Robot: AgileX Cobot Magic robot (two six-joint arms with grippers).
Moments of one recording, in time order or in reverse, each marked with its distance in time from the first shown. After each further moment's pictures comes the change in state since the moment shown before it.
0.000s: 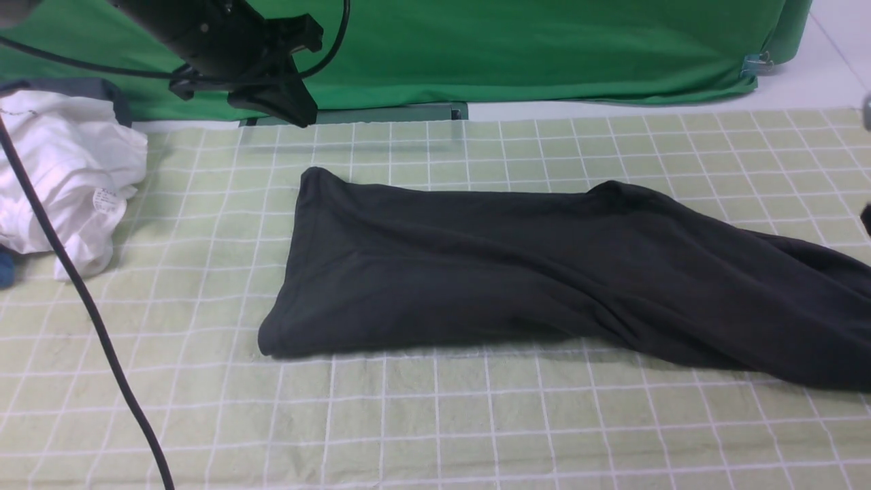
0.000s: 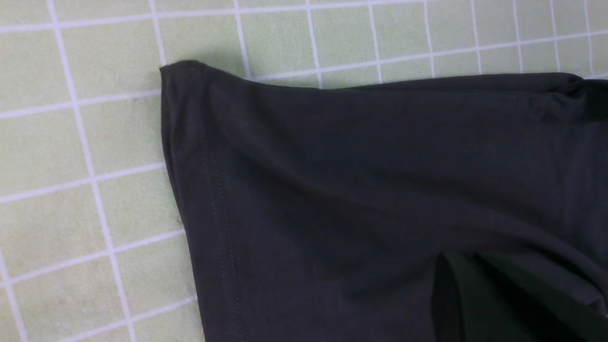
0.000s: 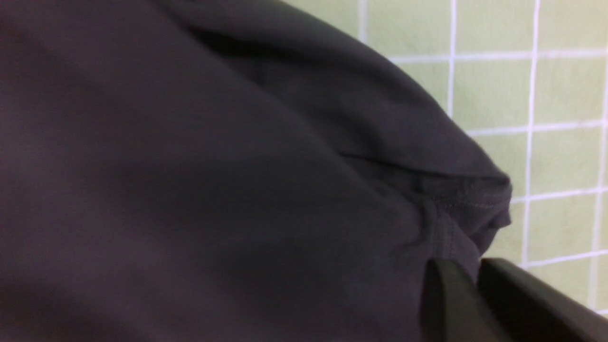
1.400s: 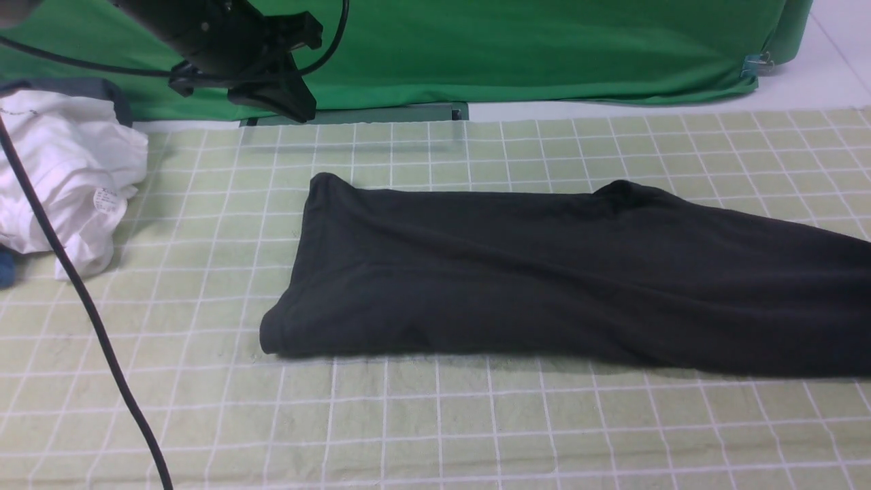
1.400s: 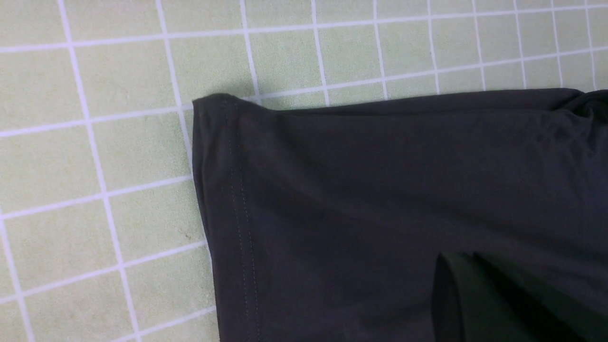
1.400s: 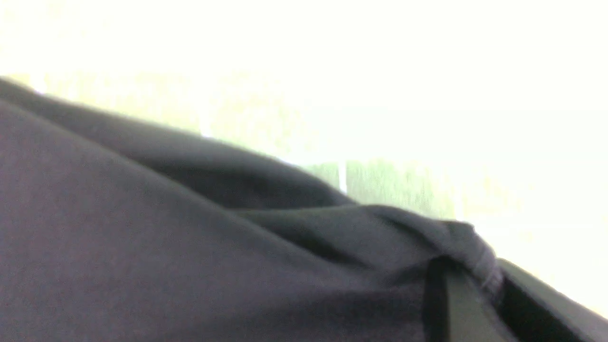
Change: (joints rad) right arm -0.142 0.185 -0.036 -0.063 -0.234 -0.051; left arm 0.000 0.000 0.000 0.005 -0.026 0.001
